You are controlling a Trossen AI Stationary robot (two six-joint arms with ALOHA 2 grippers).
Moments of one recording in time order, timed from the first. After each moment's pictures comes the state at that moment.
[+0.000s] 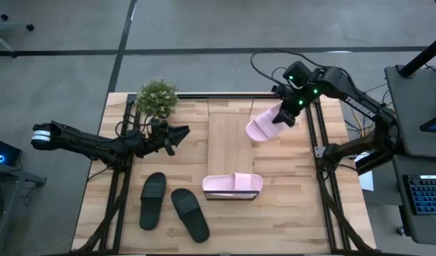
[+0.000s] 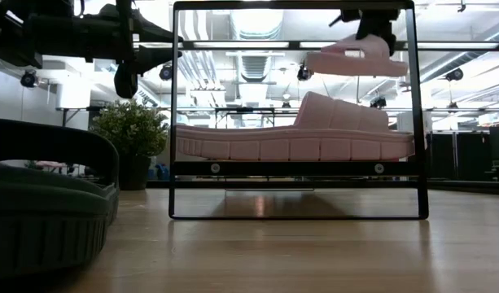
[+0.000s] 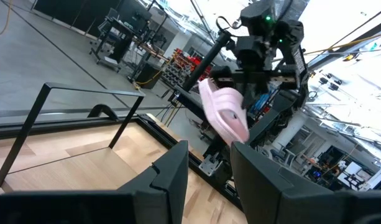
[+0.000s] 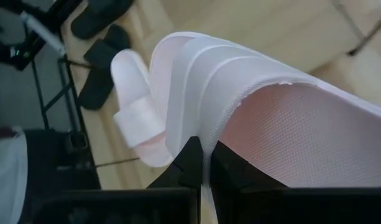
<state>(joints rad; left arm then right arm) 0.00 0.92 0.27 0.82 -0.40 -0.57 -0.58 1.32 1.52 -1.34 -0.55 0.05</state>
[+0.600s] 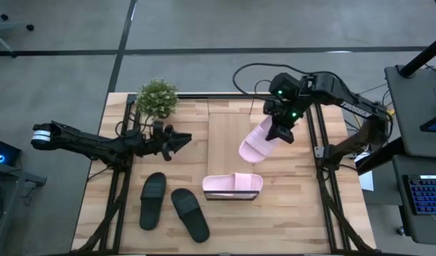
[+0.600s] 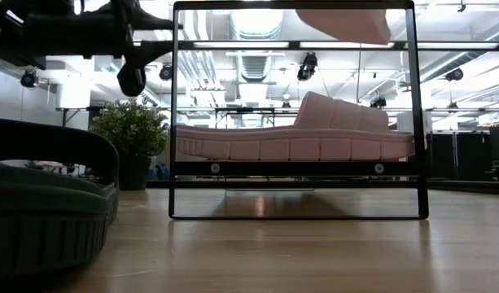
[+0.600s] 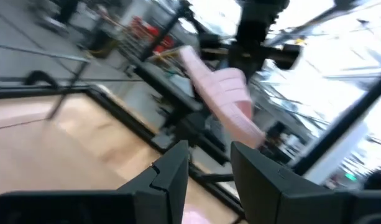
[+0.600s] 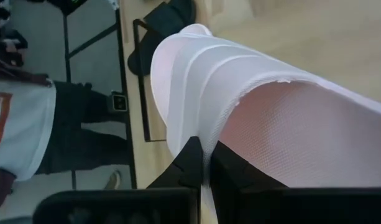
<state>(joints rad) 0.00 0.92 0.28 0.82 -0.18 -0.66 -0.29 1.46 1.77 -1.43 -0.56 0.09</state>
